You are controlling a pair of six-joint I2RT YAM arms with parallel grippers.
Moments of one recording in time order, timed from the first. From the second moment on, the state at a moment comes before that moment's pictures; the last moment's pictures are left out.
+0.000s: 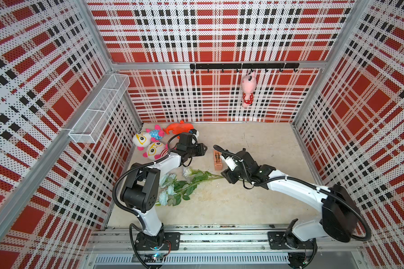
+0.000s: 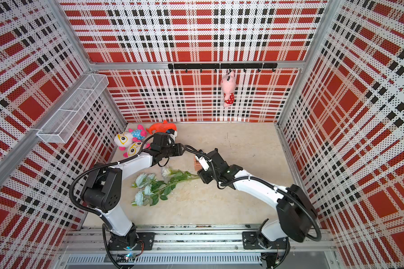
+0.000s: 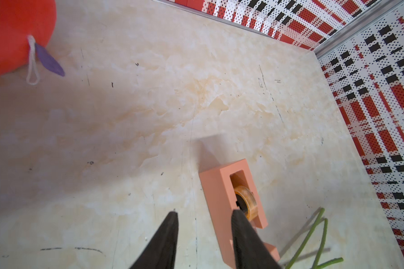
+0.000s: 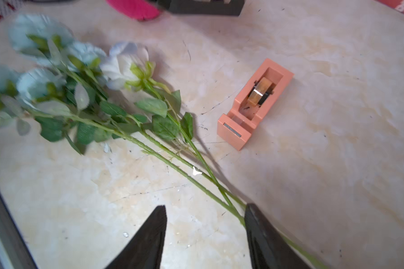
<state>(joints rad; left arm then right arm) -0.32 1.76 1.12 -0.01 0.30 -0.36 0.78 1.54 1.02 -0.30 -0.05 -0.03</state>
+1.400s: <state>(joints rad) -0.32 1.75 1.14 -0.11 0.31 -0.19 0.75 1.93 1.19 -0.34 -0.10 -0.47</state>
